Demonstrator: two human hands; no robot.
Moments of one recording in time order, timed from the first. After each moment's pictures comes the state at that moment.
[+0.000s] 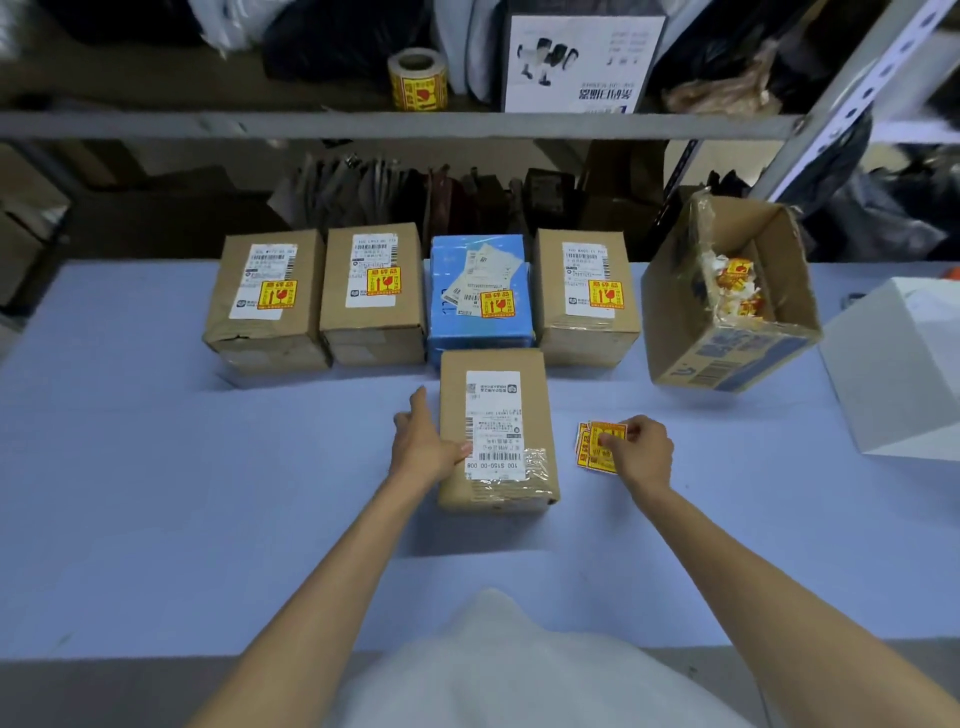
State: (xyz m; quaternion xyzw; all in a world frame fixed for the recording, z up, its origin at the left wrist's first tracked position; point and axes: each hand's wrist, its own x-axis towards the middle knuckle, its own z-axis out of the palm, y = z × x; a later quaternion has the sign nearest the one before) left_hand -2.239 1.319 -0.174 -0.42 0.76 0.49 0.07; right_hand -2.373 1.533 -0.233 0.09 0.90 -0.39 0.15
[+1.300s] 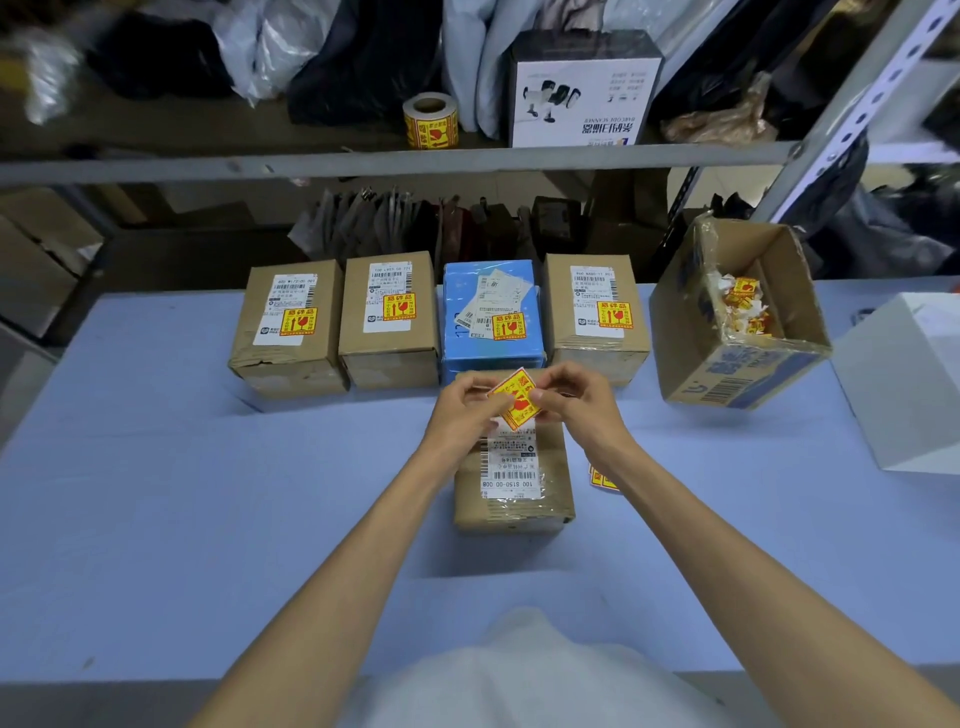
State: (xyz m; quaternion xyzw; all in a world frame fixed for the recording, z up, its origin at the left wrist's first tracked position) left_hand -2.274 1.315 -0.150 -0.31 0.65 0.70 -0.03; right_hand -2.360 1.449 -0.145 -0.11 0.73 -0.62 0.28
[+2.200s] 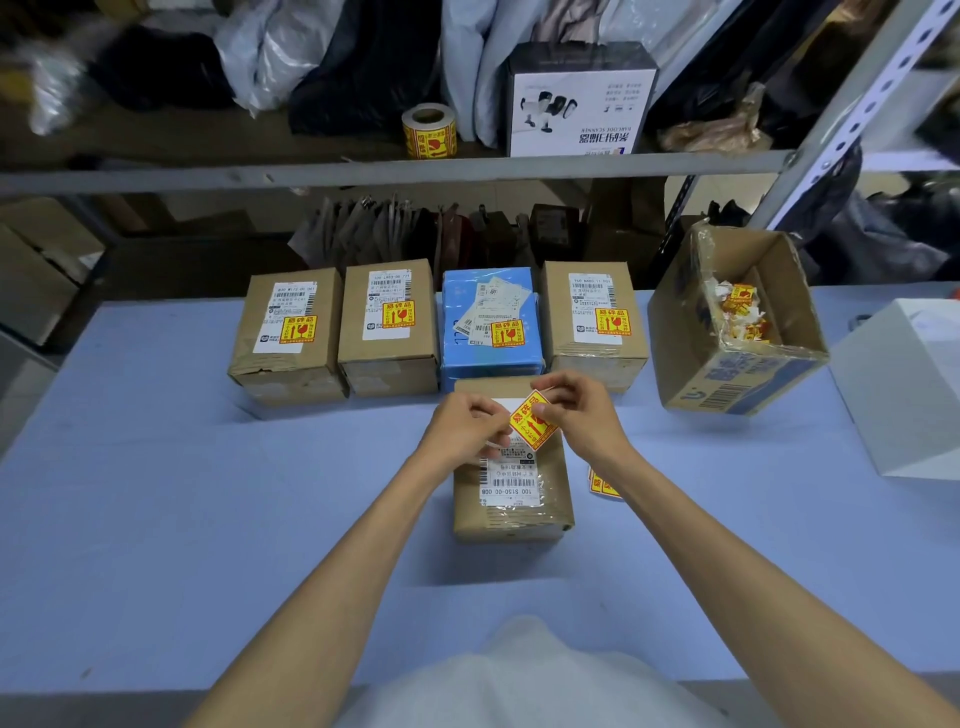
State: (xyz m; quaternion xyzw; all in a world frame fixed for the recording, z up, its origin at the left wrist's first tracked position) left_hand -2.276 1.312 -0.146 -0.32 0.70 0.64 0.05; right_hand -2.364 1.452 -0.150 -0.12 0.76 -0.58 0.26
